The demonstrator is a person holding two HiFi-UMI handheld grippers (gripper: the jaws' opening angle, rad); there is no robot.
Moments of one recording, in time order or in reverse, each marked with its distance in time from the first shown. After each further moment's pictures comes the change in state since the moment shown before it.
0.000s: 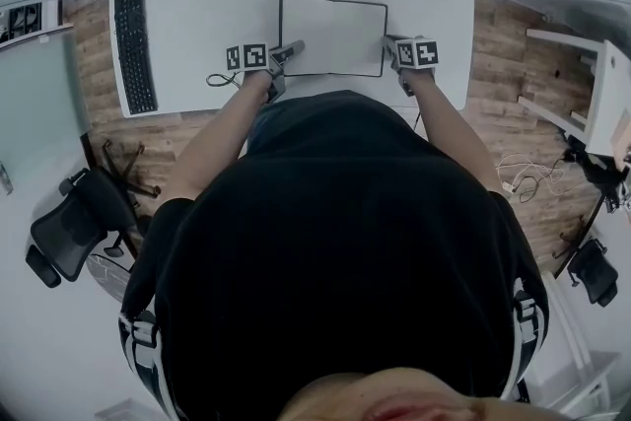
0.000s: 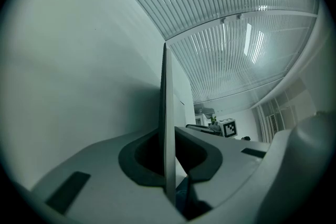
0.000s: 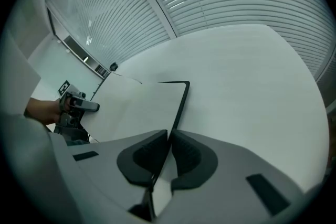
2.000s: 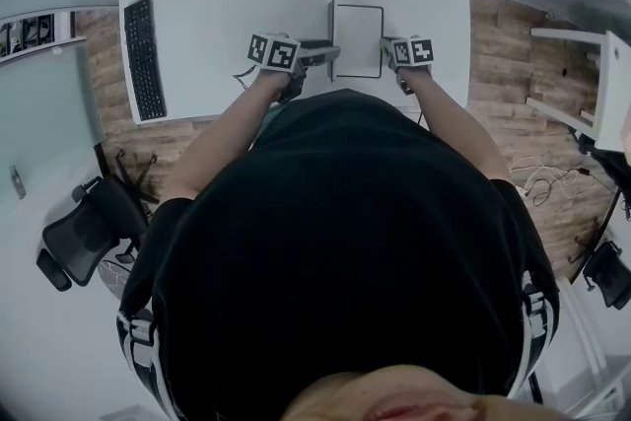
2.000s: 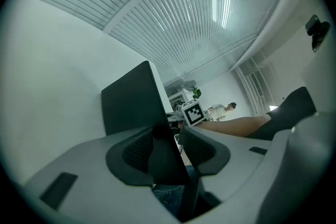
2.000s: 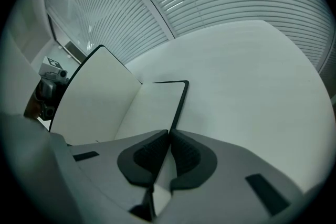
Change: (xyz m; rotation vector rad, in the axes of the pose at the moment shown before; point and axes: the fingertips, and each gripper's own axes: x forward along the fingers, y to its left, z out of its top) left arm 0.029 -0.130 -0.016 0.359 0.227 -0.123; right arm 0.003 -0.001 -0.005 0.034 -0.029 0.028
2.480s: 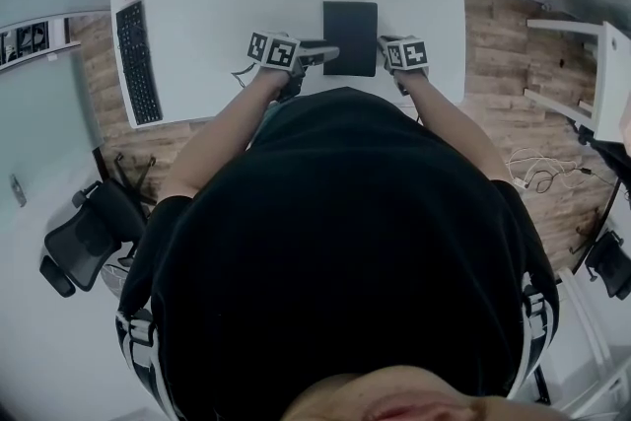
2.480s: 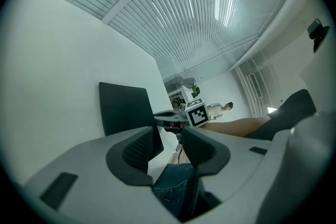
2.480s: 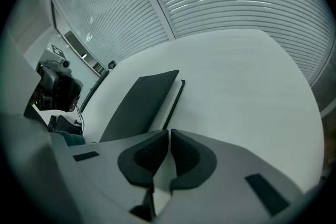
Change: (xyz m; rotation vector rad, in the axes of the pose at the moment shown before) left arm 0.020 -0.003 -0.007 -0.021 0.041 -0.032; right arm -0.013 -0.009 -0.009 -0.069 -0.008 -0.087
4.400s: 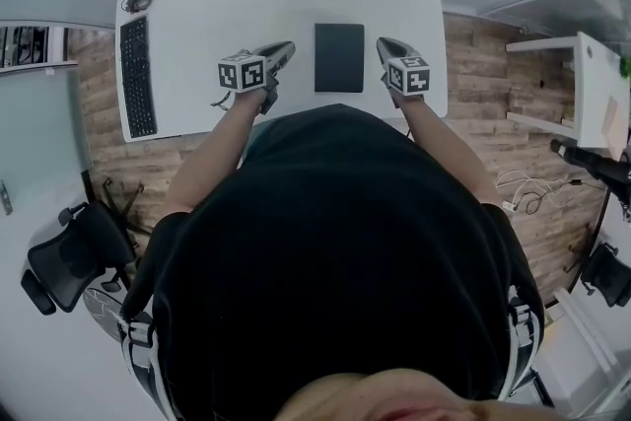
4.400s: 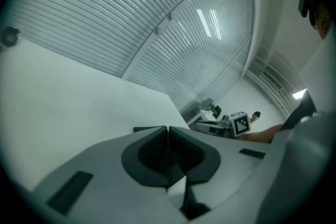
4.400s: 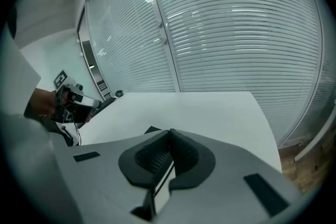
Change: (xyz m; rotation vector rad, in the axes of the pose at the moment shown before) left arm -0.088 0.006 0.030 0.161 -0.354 0.256; right arm -0.117 0.034 0.072 -0.142 -0.406 -0.069
